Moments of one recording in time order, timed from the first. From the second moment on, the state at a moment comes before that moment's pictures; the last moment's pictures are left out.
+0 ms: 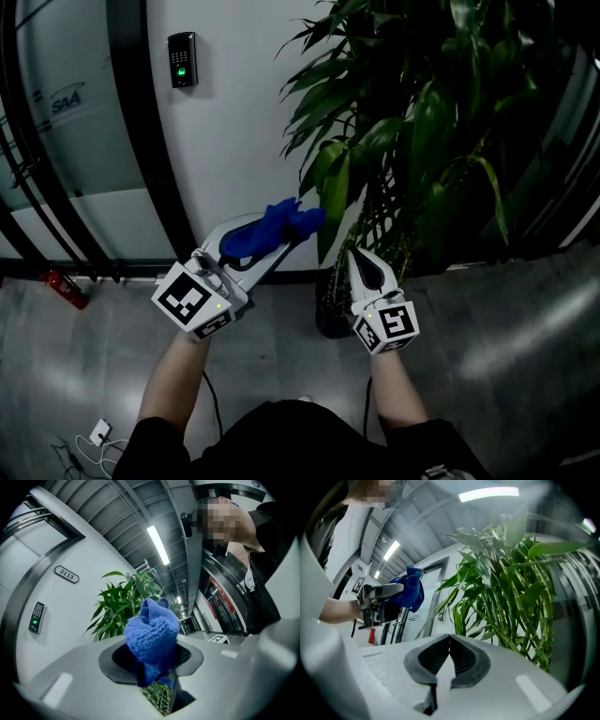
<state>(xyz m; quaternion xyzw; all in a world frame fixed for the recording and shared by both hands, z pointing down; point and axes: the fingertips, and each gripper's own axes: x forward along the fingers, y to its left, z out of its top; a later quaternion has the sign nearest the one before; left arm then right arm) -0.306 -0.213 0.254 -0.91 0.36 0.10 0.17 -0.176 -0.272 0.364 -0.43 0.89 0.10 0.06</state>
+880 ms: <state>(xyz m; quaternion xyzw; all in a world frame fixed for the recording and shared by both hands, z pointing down) -0.233 -0.292 0.199 -0.90 0.28 0.00 0.34 -0.239 -0.308 0.299 -0.38 0.90 0.18 0.09</state>
